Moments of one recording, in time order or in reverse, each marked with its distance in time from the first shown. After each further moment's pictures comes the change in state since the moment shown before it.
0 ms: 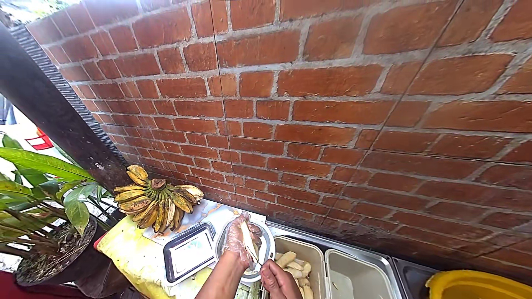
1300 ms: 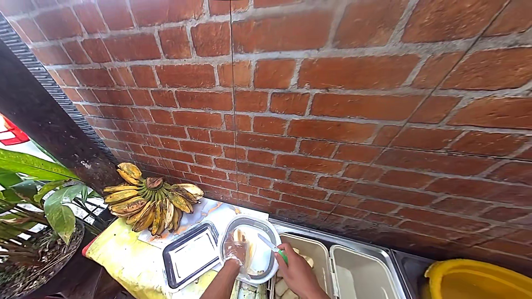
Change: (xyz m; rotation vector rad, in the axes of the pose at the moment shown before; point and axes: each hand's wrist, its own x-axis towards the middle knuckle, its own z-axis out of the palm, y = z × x) left_hand 0.102 -0.003 -0.140 1.425 0.302 0.330; right_hand 0.038 0.062 -0.013 -0.745 -0.003 0.705
